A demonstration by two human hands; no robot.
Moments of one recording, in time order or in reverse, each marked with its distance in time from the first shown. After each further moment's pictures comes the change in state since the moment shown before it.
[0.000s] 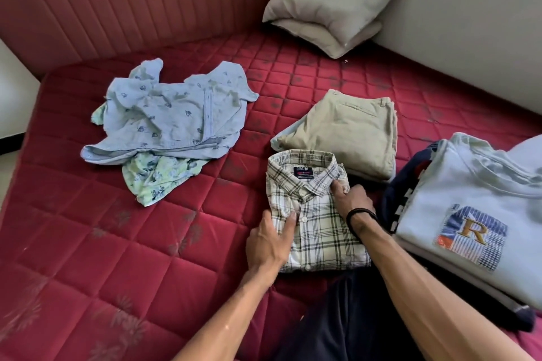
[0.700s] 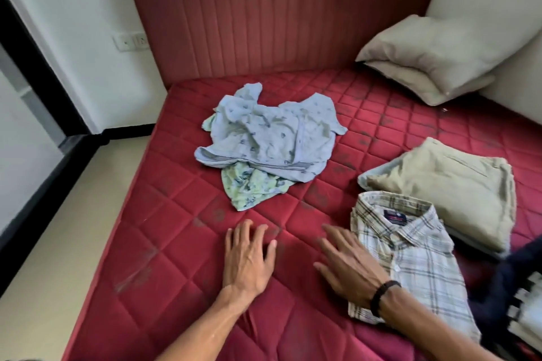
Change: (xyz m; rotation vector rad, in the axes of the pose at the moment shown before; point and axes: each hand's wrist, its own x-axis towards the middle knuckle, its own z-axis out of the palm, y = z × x) left_hand 0.016 -0.168 -0.111 0.419 0.518 0.138; right_hand -0.085 -0.040 0.114 -0.565 -0.016 -1.494
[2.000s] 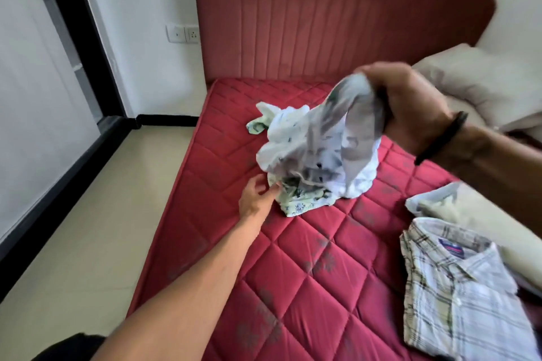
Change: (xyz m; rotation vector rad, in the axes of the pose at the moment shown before) left_hand 0.115 -0.090 -0.071 -1.030 -0.089 -0.668; right_hand 0.223 -0.138 -0.271 1.278 0.046 0.168
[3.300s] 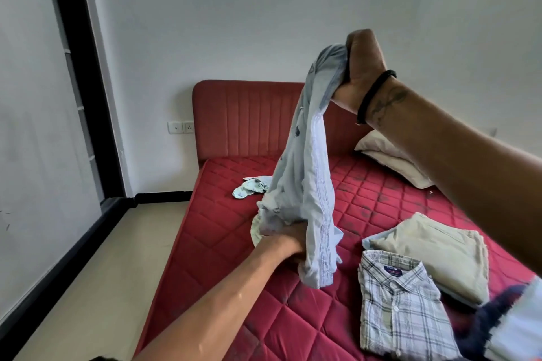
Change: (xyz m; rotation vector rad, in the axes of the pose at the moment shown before) left_hand -0.210 0.182 0.019 0.846 -0.544 0.314; right_hand -0.079 -0.209 -0.012 0.507 0.386 -0.096
